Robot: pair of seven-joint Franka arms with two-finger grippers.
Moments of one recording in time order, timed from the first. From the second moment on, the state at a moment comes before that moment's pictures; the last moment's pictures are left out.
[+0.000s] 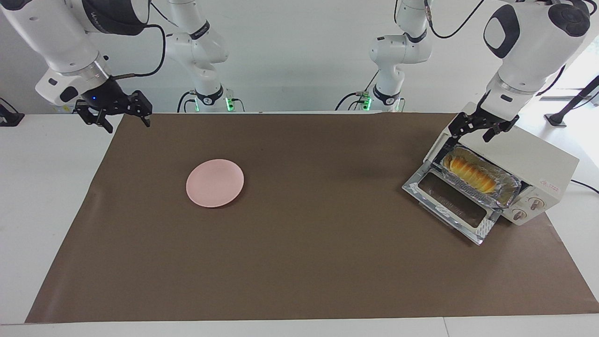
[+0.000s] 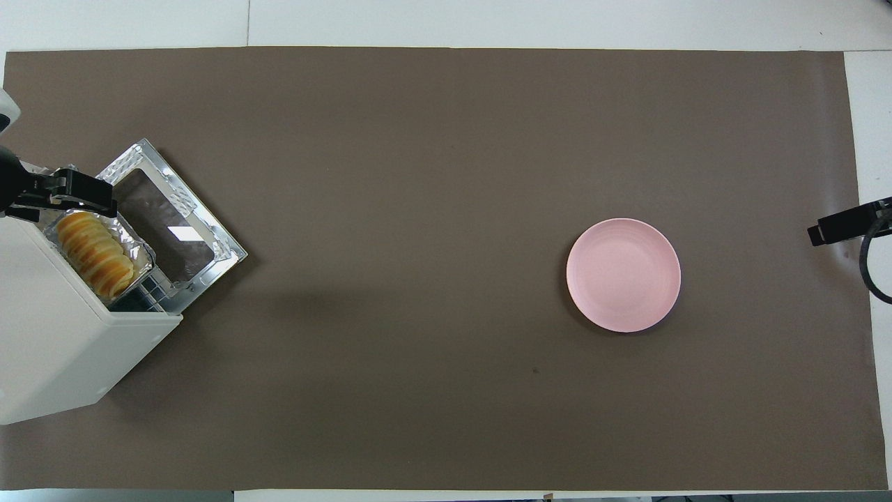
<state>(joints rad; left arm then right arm) -0.07 0.03 0.02 -1.62 0.01 1.62 -0.02 -0.11 -0.02 0.00 -1.62 0.01 1.53 -0.28</state>
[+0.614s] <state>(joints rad) -0.07 0.03 0.02 -1.61 -0.02 1.61 -0.02 -0.11 -0.02 0.00 -1.62 0.01 1.53 -0.28</state>
